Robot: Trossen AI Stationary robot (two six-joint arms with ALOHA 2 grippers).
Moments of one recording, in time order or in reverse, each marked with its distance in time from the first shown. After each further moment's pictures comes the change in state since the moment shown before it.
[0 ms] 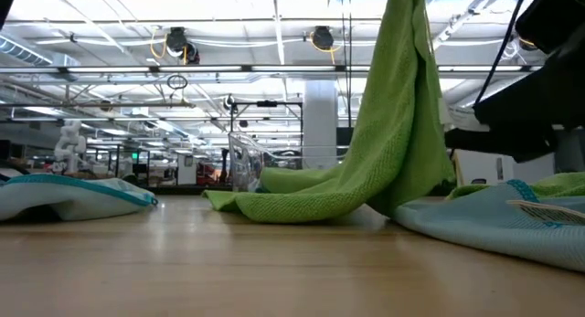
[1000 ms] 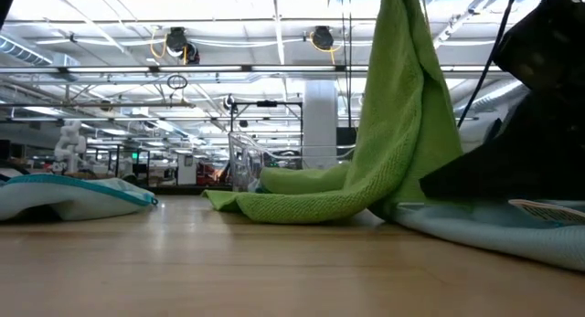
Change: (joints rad) left arm -0.003 0.000 0.000 -0.052 -0.118 0.074; right arm -0.021 0.196 0.231 -0.293 0.158 0.132
